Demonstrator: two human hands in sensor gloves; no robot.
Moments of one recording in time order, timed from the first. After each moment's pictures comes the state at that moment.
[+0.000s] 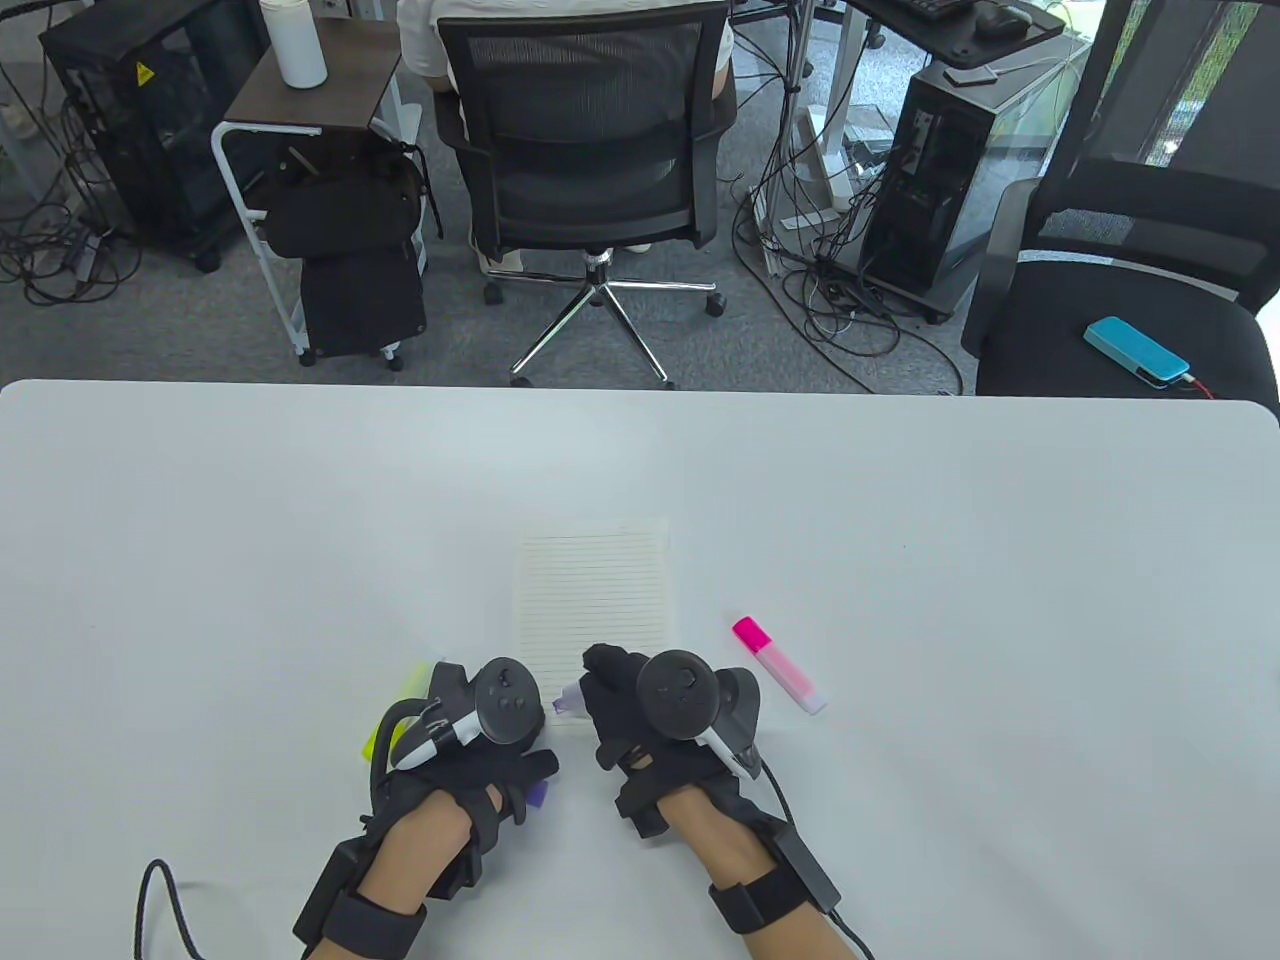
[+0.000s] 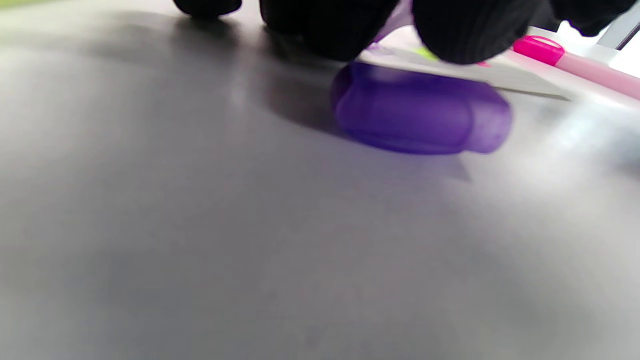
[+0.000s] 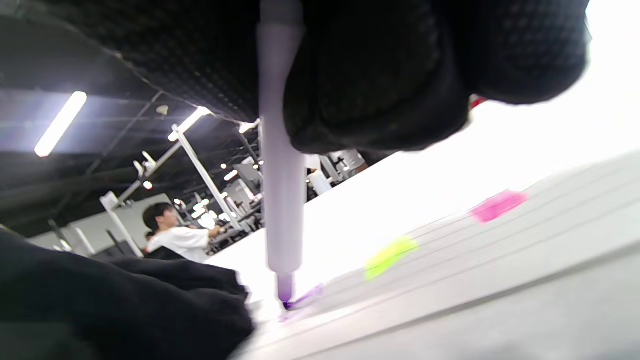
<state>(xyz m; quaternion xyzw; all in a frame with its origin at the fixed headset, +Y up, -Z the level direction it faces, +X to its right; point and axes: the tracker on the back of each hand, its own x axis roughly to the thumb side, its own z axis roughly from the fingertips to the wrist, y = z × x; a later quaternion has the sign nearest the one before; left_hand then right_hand) -0.170 -0.771 -0.305 -0.23 -0.11 0.09 0.96 0.027 -0.748 -0.321 0.12 -0.07 0.95 0.28</state>
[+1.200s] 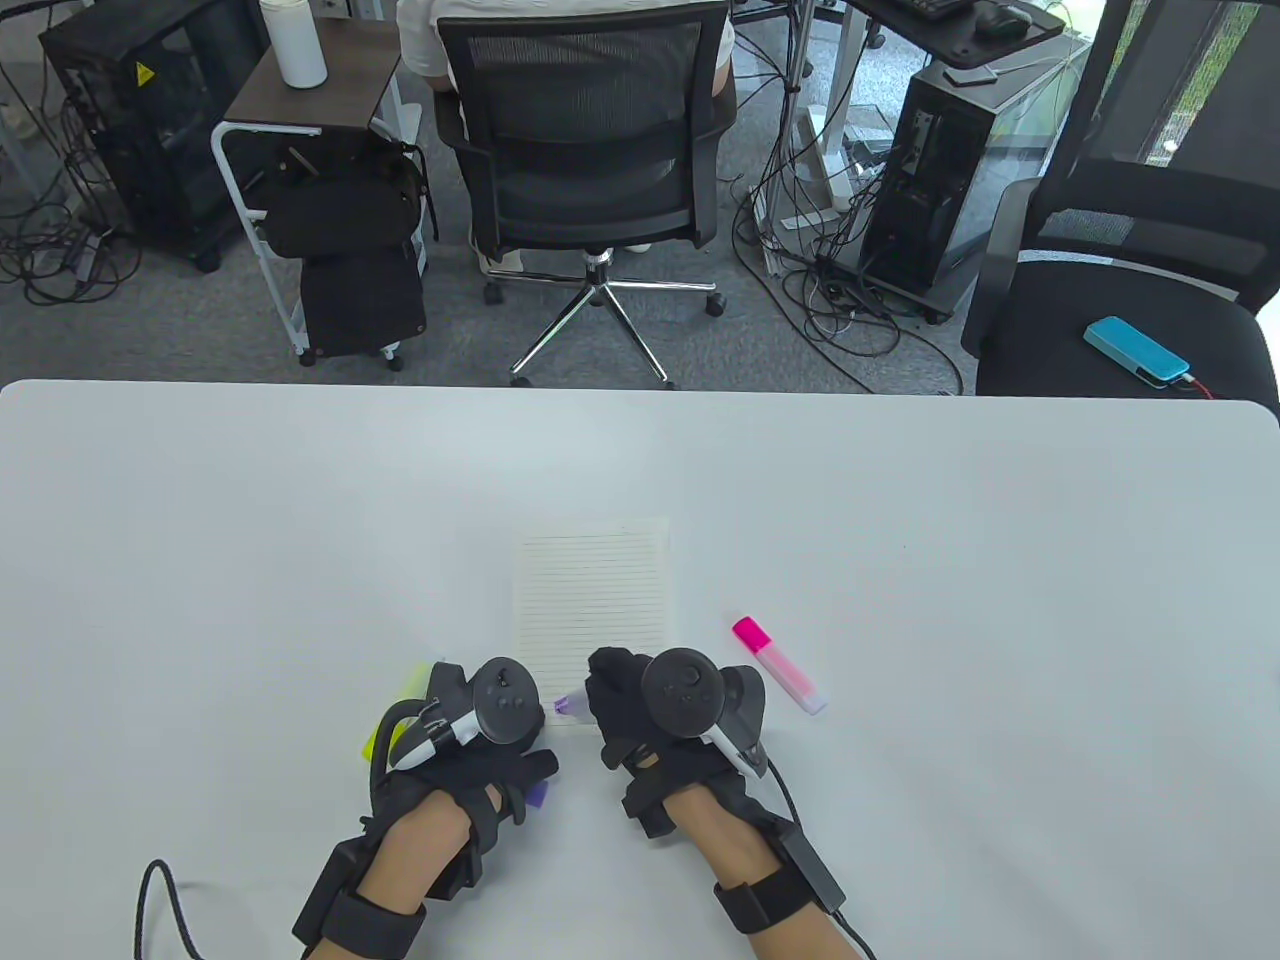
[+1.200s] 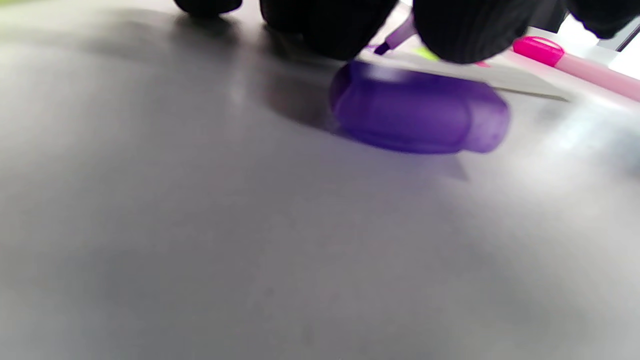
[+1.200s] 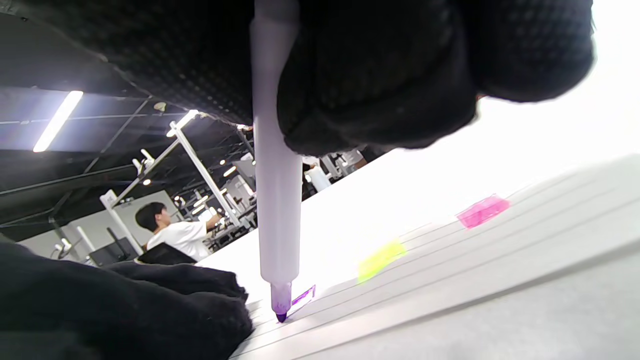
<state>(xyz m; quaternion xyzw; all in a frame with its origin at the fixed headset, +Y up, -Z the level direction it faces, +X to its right) -0.170 -0.771 -0.305 -0.23 -0.11 0.10 0.96 0.032 -0.746 -0.319 0.13 -0.05 0.94 0.31</state>
